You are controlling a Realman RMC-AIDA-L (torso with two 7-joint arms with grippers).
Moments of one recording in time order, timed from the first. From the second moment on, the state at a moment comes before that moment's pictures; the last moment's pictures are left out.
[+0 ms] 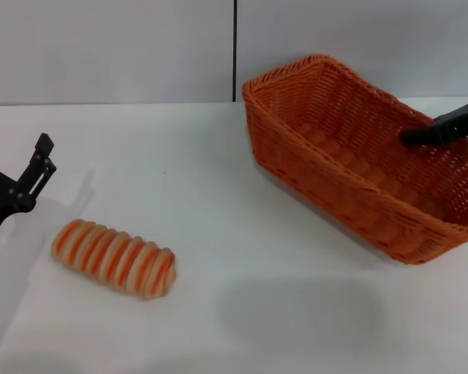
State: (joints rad) left arm -0.21 -2.06 -0.67 -0.12 2.36 1.53 -0.20; right arm 0.82 1.88 2.37 0.46 -2.44 1.13 -1.20
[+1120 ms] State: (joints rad) left arm -0.18 -2.07 -0.67 -0.12 2.36 1.53 -0.20; right arm 0.87 1.89 2.13 0.84 -2.43 1.42 -1.15
